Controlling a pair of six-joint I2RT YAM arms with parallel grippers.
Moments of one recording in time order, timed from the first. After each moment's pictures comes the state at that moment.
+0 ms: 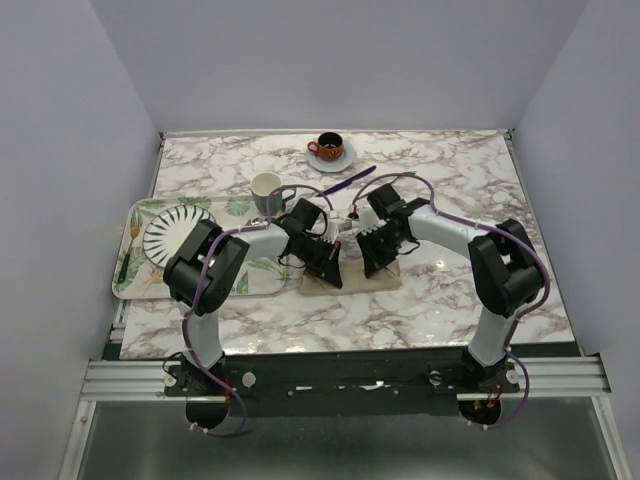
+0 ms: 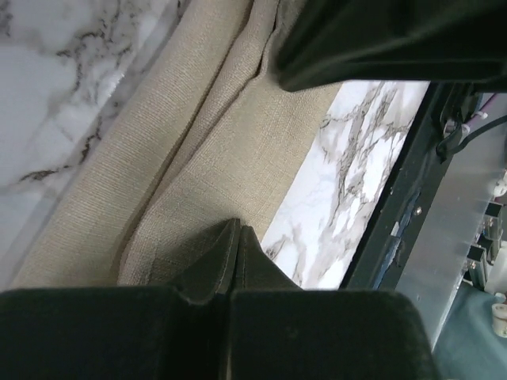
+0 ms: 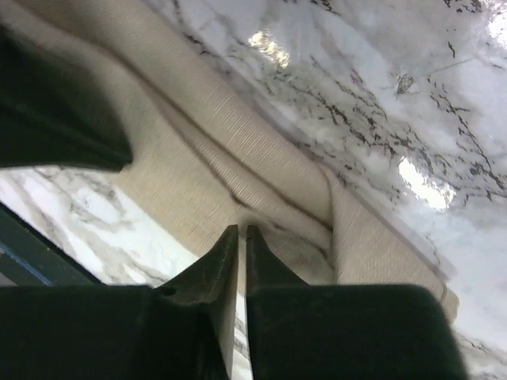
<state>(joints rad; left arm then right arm) -0.60 1.87 1.03 -0.23 0.79 -0.13 0.53 1.84 1.19 -0.65 -0.39 -0.03</state>
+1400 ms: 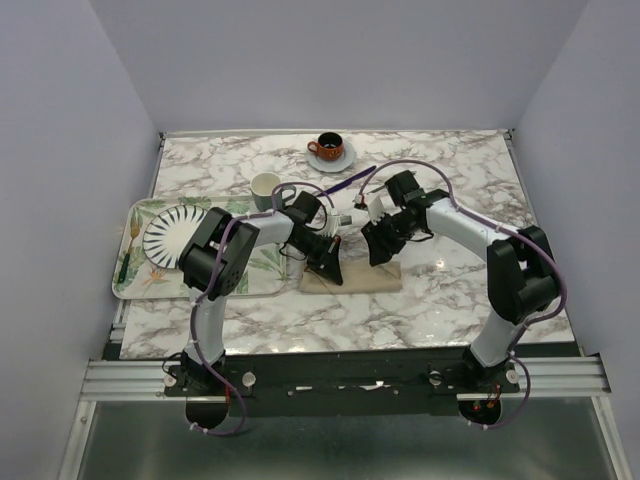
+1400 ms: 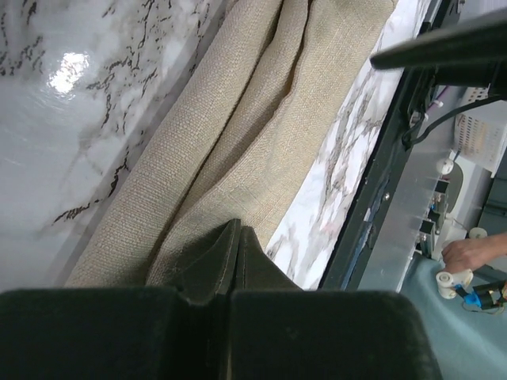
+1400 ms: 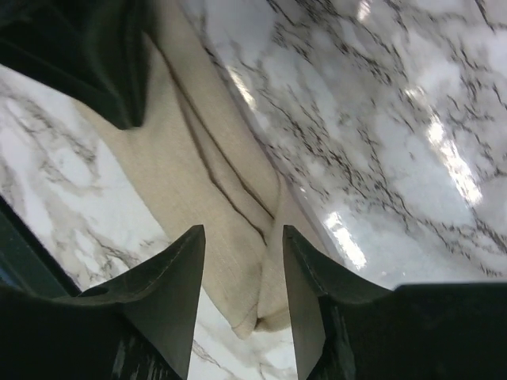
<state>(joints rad) -0.53 2.03 1.20 -0.39 0.93 -0.08 0.45 1.75 1.20 -0.68 -0.44 -0.35</state>
